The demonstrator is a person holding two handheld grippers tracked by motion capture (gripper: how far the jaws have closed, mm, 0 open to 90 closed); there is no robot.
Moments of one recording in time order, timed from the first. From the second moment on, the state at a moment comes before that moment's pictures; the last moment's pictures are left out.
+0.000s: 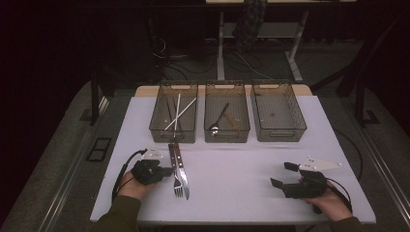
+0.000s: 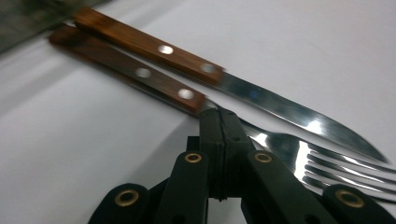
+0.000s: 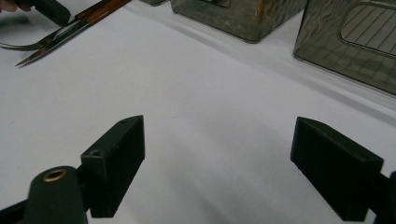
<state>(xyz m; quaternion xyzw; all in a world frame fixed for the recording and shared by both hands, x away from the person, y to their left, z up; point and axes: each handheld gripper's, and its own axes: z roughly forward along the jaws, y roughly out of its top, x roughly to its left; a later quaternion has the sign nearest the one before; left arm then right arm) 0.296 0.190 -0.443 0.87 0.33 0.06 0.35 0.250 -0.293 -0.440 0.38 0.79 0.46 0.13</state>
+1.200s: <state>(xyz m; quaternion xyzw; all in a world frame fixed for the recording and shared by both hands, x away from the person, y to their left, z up) 0.336 0.119 -0.447 0.89 0.27 0.05 0.37 0.251 -0.293 -0.441 0.38 0.79 0.46 0.13</state>
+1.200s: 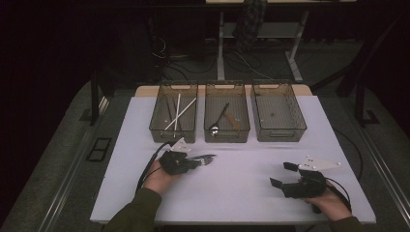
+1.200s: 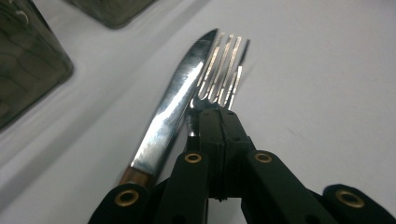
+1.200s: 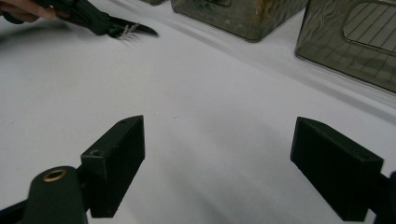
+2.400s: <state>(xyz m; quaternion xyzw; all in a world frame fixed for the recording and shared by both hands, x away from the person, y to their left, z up) 0.324 0.168 -0.439 0.89 0.26 0.09 0.37 0.252 -0.286 -0.443 0.37 0.81 0.45 0.12</state>
